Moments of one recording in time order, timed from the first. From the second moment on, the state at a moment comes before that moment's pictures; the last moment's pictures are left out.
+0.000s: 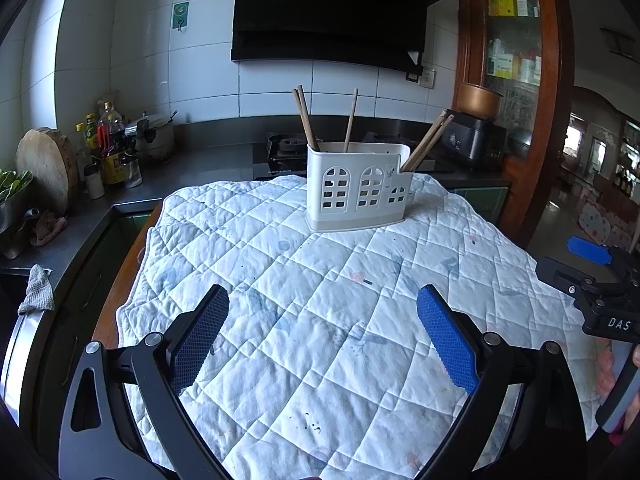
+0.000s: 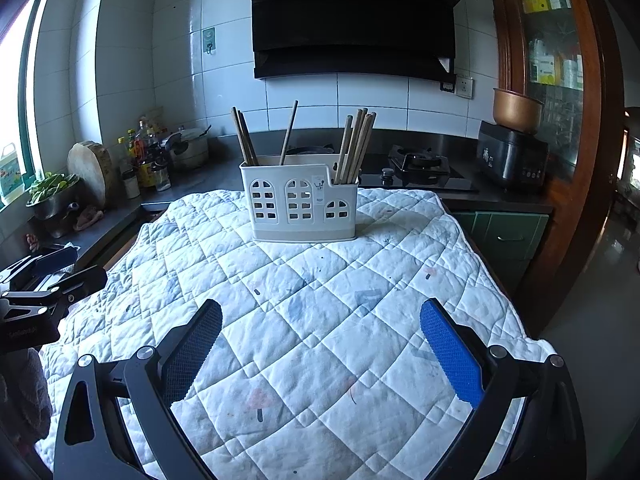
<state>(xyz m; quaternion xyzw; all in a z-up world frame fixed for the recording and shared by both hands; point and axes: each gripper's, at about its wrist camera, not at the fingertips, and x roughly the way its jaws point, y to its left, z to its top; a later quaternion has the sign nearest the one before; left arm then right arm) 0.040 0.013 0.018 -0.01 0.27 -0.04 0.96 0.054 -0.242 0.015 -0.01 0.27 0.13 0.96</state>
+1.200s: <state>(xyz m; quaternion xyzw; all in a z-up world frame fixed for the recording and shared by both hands) 0.041 0.015 0.011 -0.02 0.28 -0.05 0.96 0.054 -0.235 0.015 -0.02 0.27 0.14 0.95</state>
